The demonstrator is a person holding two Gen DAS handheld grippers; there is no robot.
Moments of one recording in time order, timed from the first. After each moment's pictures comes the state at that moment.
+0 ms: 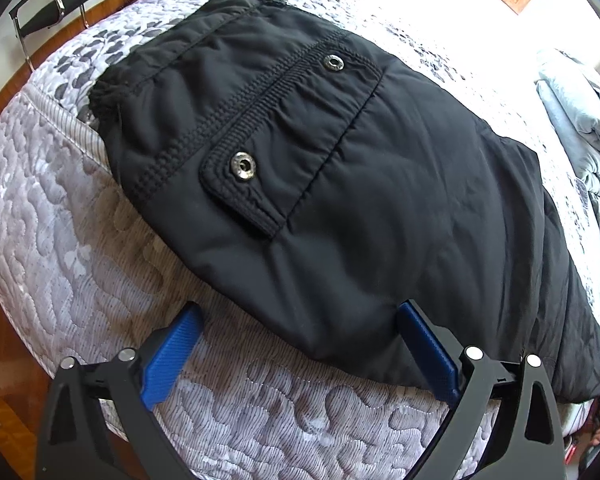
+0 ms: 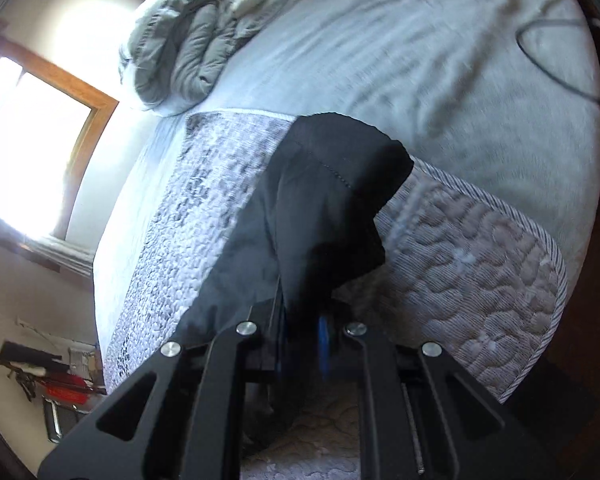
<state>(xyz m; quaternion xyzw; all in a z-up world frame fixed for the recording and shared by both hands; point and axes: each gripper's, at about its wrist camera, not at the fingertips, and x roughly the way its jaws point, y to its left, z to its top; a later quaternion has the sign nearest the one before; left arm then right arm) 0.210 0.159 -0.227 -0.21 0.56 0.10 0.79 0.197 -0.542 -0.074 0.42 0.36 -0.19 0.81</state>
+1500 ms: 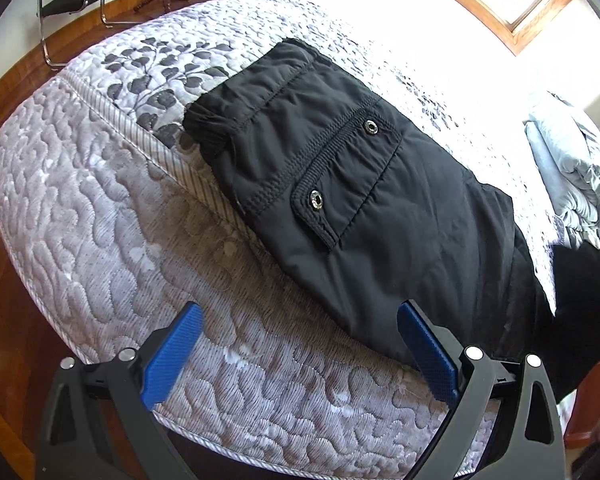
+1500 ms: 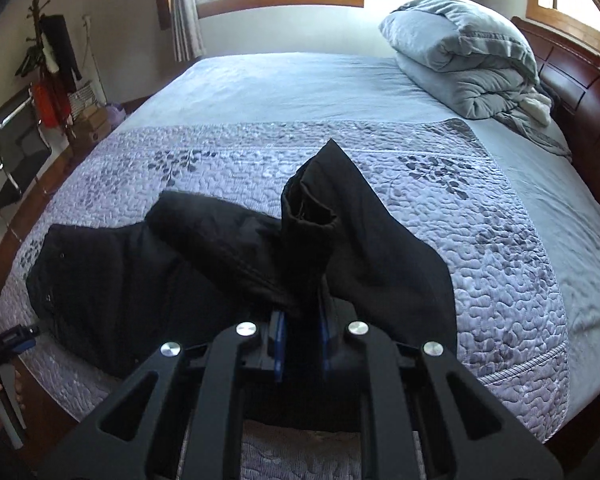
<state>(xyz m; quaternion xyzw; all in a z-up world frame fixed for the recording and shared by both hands) 0.128 0.233 -0.175 -0.26 0.52 0.10 0.81 0.305 -0.190 -0.017 -0.03 0.44 0.03 0.90</state>
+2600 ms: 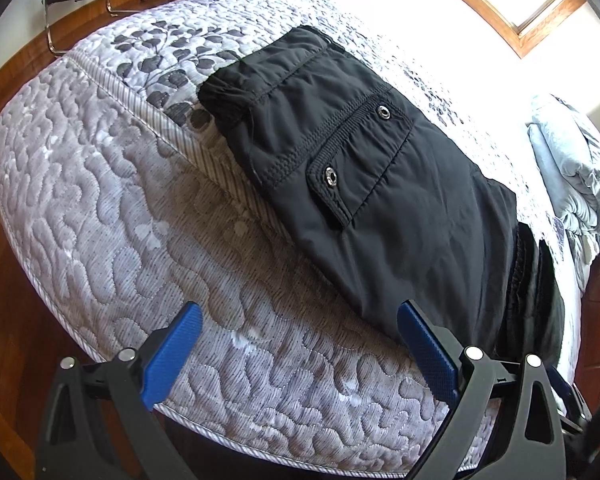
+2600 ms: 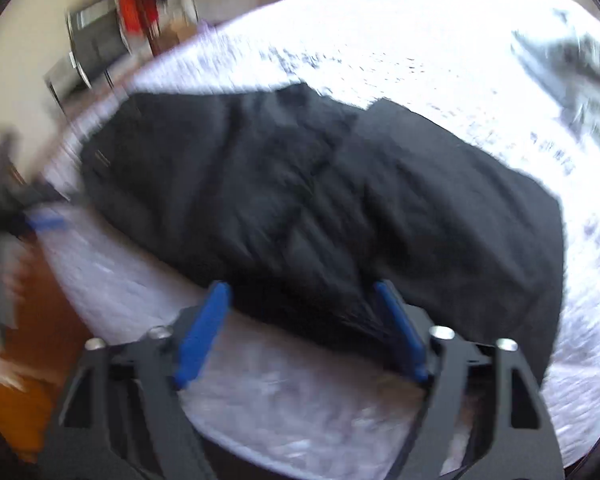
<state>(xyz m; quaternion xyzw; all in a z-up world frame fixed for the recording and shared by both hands) 0.121 0.240 -0.178 -0.28 0.52 0.11 0.80 0.259 -0.113 -0.086 -0.06 0.51 0.20 0.84</state>
